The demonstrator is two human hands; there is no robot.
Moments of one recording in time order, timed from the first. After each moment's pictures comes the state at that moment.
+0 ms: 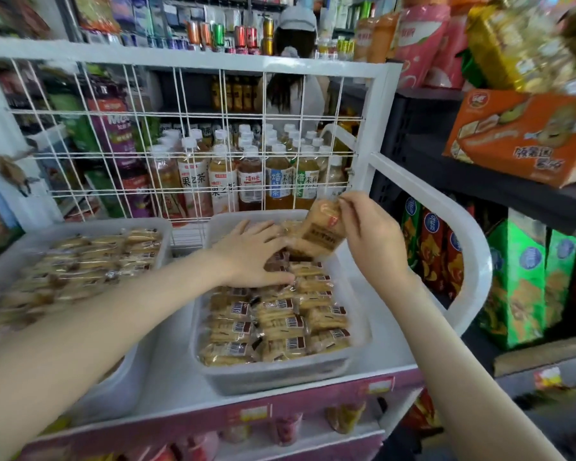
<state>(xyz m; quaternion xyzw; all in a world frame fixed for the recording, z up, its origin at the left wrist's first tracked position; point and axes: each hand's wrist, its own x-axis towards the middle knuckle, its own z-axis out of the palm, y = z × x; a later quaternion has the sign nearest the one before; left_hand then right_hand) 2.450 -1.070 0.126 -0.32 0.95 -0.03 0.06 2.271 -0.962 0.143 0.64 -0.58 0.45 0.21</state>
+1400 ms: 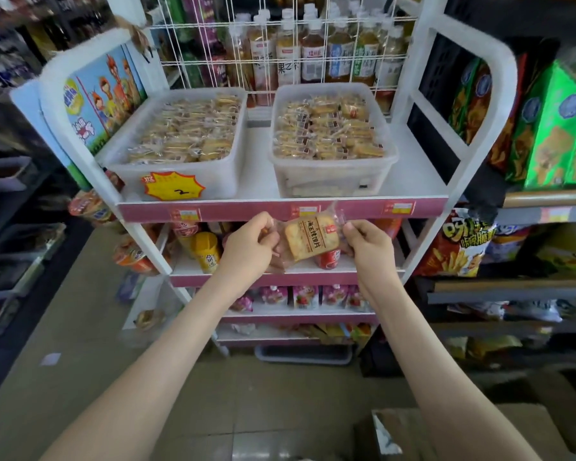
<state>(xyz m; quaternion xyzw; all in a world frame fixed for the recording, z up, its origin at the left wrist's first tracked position) 2.586 -0.794 0.043 -0.55 0.67 0.40 -0.30 2.404 -0.765 0.010 0.35 -0.63 0.57 -0.39</state>
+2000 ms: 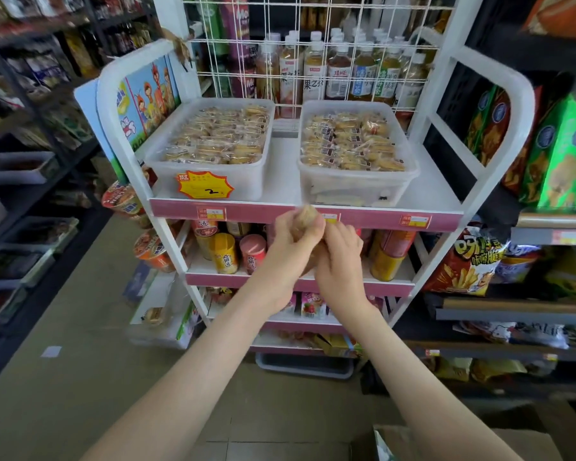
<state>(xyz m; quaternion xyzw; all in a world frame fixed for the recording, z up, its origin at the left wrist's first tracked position) 2.573 -0.758 0.063 -0.41 0.47 0.66 -0.42 2.476 -0.752 0.014 0.66 -0.55 0.51 -0.05</state>
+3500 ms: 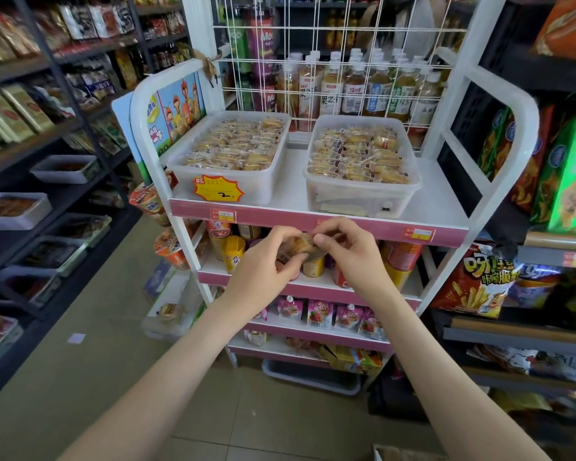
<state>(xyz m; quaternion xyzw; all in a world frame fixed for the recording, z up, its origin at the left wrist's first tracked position) 2.606 -0.749 0.037 -0.44 0.79 0.14 -0.41 2.433 -0.752 0.050 0.63 -0.46 0.52 -0.35</state>
